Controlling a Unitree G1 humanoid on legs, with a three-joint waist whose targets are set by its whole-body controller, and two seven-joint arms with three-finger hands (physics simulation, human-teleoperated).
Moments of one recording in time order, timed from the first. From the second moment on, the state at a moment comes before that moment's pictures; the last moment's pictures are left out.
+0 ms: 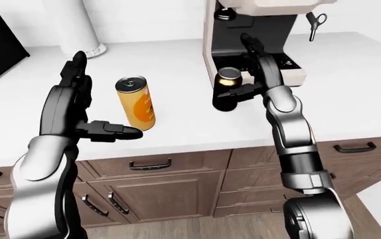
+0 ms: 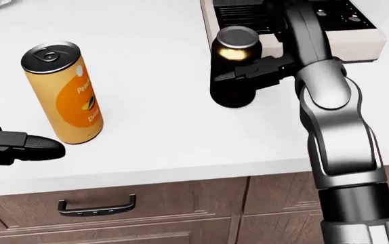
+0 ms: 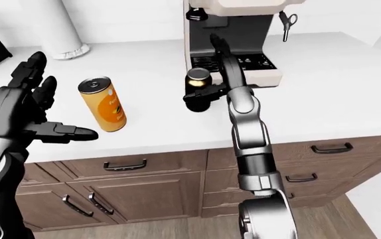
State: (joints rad) left arm -0.43 0.31 0.27 -0.68 0.09 0.98 -0.23; right arm -0.84 -0.20 -0.08 0.32 -0.14 0.28 0.12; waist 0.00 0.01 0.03
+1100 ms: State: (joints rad) left arm -0.41 0.32 0.28 -0.69 0.11 0.97 -0.24; right arm -0.79 -0.17 -0.07 0.35 -0.14 0.22 0.12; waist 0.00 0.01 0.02
